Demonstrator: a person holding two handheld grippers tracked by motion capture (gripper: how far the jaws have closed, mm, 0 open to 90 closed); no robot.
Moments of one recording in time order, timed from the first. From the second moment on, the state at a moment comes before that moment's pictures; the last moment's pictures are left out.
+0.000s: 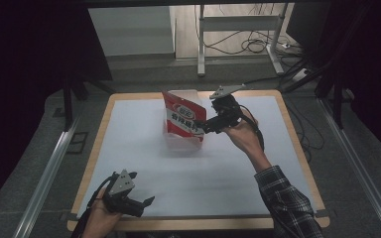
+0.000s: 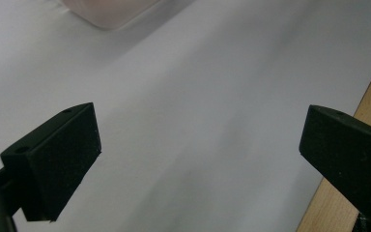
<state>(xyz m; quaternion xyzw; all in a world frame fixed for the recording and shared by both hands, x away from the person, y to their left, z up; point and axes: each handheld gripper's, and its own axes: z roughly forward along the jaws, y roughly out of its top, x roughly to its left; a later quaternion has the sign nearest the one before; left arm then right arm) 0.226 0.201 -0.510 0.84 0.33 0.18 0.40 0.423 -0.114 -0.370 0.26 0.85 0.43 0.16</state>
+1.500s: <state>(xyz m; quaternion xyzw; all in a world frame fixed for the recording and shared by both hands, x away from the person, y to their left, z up) 0.225 0.200 -0.511 0.84 0.33 0.18 0.40 0.373 -0.163 -0.402 0.26 0.85 0.43 0.16</state>
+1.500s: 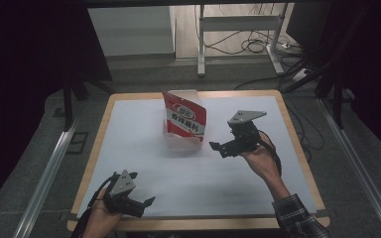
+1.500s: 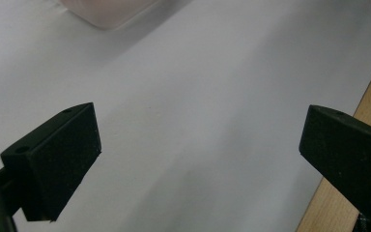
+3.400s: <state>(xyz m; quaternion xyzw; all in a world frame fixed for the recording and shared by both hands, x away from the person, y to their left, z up) 0.225 0.199 -0.512 0.84 0.32 0.18 0.39 0.305 -0.211 -0.451 0.28 0.84 0.42 0.18</state>
